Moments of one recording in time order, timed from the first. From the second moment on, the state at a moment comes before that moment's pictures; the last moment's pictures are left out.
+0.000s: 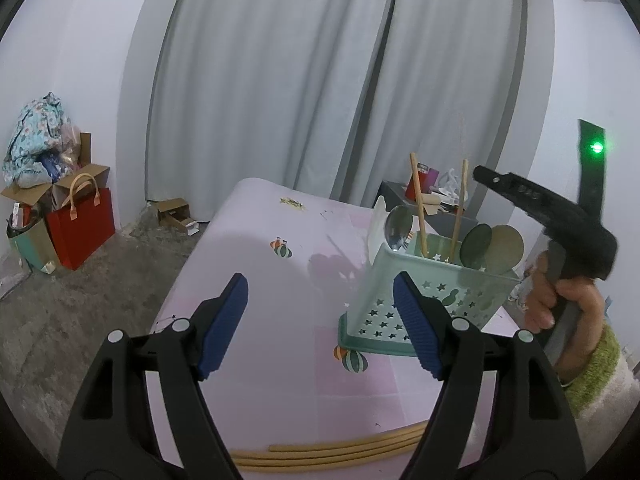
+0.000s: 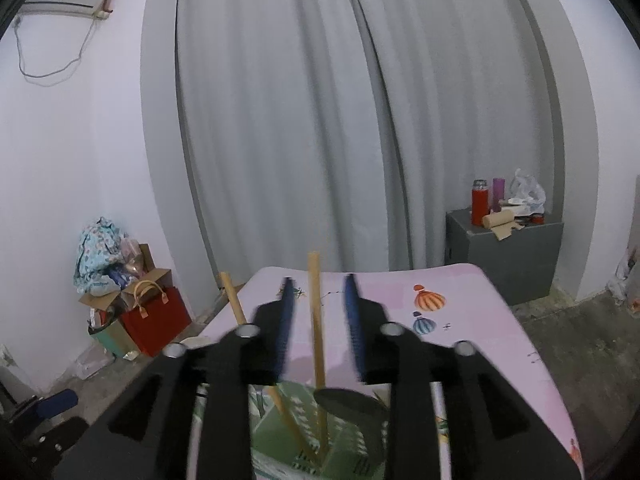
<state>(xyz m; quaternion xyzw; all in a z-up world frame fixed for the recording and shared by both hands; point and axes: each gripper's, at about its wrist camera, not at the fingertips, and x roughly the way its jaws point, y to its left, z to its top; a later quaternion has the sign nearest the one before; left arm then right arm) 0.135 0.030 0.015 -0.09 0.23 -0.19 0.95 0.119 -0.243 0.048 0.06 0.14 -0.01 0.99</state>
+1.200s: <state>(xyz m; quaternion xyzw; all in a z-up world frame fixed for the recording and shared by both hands) 0.090 0.010 -0.074 -0.05 0.43 -0.20 0.88 -0.015 -0.227 -0.102 0.05 0.43 -0.03 0.90</state>
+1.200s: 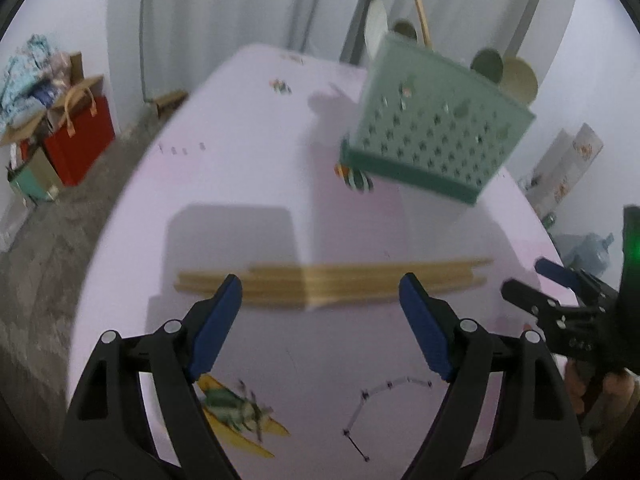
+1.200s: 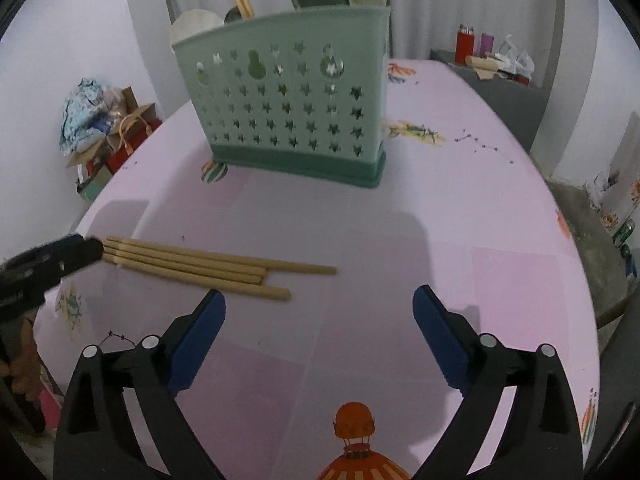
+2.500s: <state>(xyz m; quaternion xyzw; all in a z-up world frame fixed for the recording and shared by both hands) 0.120 -0.056 -0.065 0.08 0.41 -0.25 0.87 -0.017 -0.263 -0.117 0.14 0.43 -0.01 0.89</state>
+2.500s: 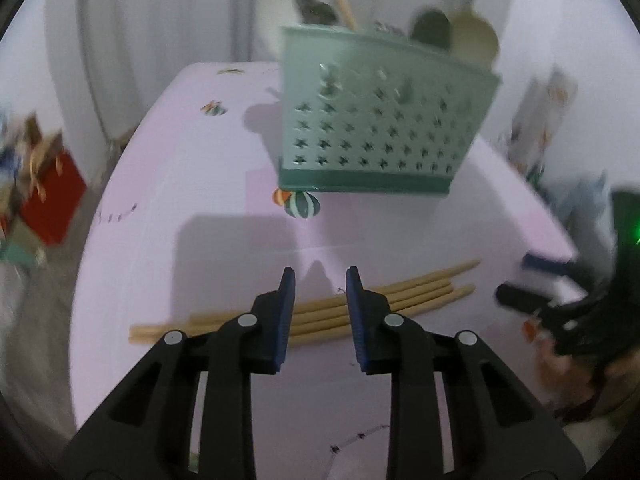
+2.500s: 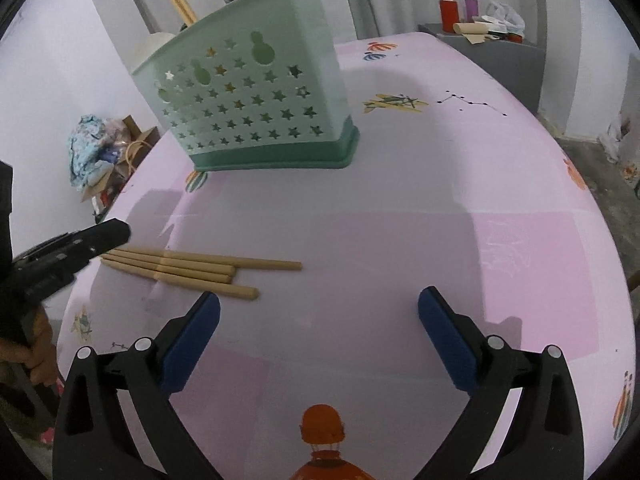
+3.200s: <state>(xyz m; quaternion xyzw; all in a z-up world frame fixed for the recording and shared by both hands) 0.075 -0.061 -0.079 0.14 0.39 -0.30 0.86 -0.017 -0.265 -0.118 0.13 0.44 -0.03 0.89</state>
